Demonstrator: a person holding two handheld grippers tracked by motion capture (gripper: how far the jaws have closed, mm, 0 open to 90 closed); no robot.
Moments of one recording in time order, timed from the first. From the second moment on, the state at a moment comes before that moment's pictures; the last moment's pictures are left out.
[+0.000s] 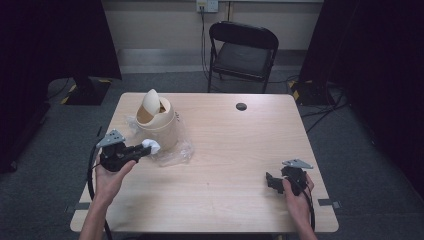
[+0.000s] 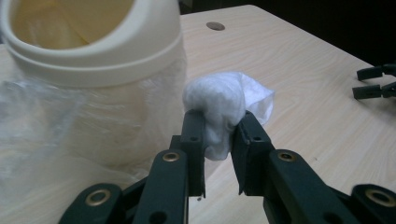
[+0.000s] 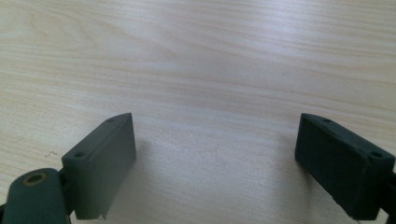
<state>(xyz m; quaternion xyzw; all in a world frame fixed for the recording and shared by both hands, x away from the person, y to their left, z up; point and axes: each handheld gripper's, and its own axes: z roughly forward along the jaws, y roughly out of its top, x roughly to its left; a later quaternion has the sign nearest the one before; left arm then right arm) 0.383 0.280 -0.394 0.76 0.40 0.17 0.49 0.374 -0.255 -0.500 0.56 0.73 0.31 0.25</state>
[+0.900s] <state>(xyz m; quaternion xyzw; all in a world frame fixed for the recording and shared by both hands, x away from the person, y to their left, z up) 0.444 0.314 -0.360 0.73 0.44 0.20 0.48 0.374 -0.255 -0.500 0.56 0.73 0.31 0.25</state>
